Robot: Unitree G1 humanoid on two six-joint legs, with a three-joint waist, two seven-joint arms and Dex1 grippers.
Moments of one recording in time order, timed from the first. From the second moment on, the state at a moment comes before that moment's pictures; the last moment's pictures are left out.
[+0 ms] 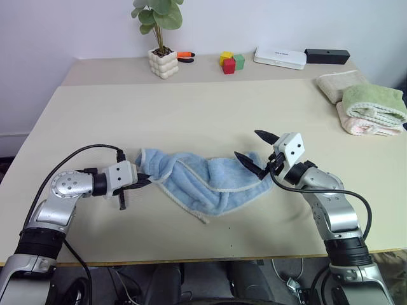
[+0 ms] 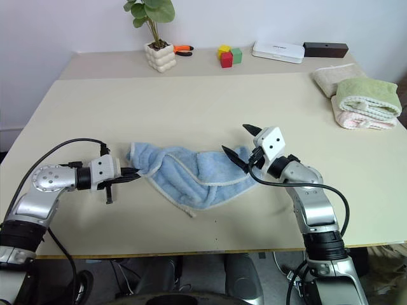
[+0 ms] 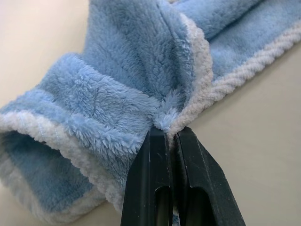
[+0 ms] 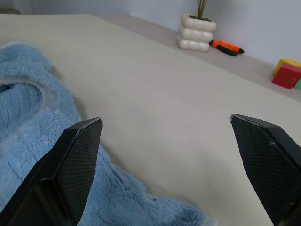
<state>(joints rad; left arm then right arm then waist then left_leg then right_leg) -0.29 0.77 -0.05 0.25 -0.17 -0.18 -1.15 -0.25 -0.46 -0.01 -0.08 0.25 0.10 0.69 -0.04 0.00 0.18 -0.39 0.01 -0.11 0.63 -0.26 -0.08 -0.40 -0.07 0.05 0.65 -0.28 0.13</state>
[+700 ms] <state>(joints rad) -0.34 0.79 0.13 0.11 -0.40 0.14 -1.14 -0.09 -0.84 -0.02 -0.19 0.12 -0.01 0.95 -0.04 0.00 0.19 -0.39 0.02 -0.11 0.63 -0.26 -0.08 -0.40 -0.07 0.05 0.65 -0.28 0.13</state>
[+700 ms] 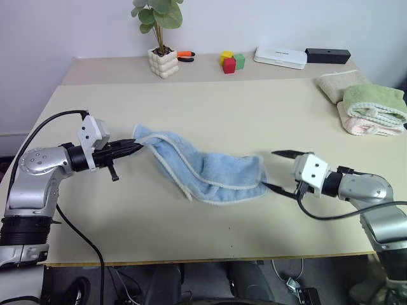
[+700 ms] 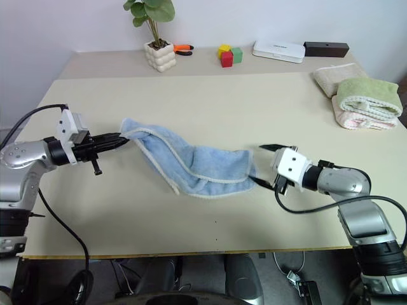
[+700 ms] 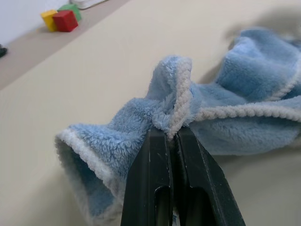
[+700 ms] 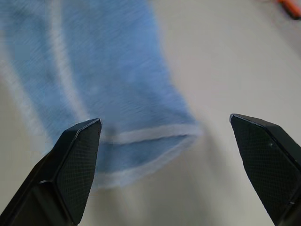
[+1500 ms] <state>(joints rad) -0.31 0.79 0.13 0.06 -0.40 0.15 -1.13 -0.08 -0.83 0.07 -0.20 -0.03 -0.11 0.91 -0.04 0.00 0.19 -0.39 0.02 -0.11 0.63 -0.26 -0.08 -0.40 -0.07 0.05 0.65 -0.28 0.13</state>
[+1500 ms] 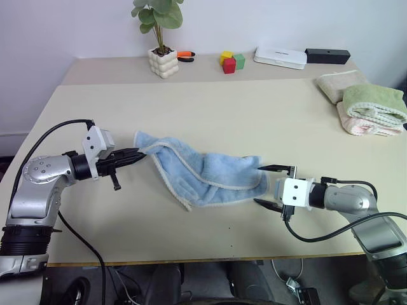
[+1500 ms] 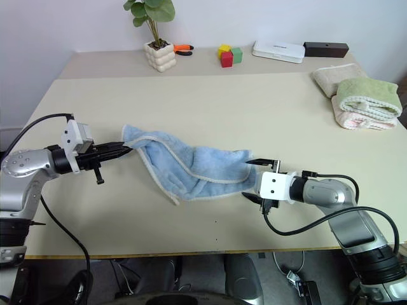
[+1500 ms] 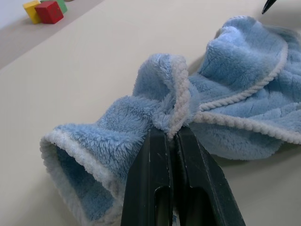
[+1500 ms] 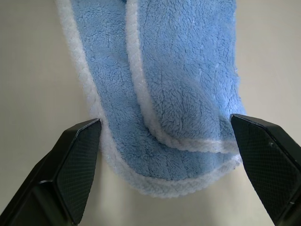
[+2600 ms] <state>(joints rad) -0.25 0.78 0.13 0.00 -0.40 0.16 -1.11 -0.18 -0.76 0.13 -0.21 0.04 0.04 0.92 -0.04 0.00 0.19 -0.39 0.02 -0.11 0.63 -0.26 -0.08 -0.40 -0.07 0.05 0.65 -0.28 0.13</state>
